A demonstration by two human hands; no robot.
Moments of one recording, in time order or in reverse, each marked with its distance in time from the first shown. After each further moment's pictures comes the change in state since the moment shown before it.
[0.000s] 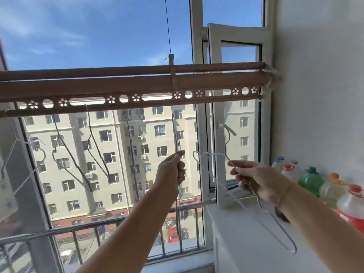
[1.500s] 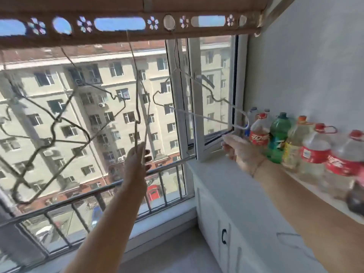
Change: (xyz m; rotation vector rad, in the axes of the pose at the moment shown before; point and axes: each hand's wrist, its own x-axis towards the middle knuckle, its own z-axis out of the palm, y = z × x) left_hand 0.040 -0.072 -0.098 0.258 0.101 0.027; right_hand 0.067 0.106 -0.020 -0.159 0.360 -0.074
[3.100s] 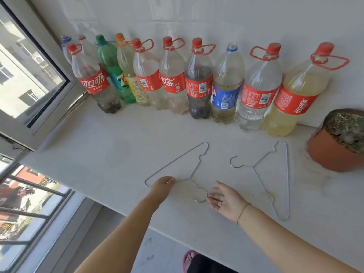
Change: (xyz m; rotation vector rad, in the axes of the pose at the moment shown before) left_hand -0.182 -0.350 0.318 0.867 -1.190 -0.437; right_hand -0.215 0.271 -0.307 0.794 0.871 0.775
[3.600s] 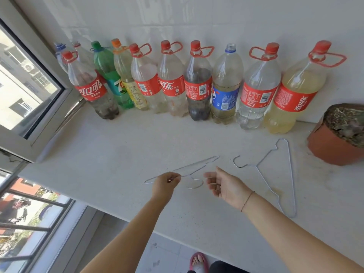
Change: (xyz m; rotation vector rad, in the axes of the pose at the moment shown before) left_hand -0.002 0.015 -0.016 0.087 0.127 0.235; right_hand -0.016 -0.028 0.030 -0.153 -0.282 -0.184
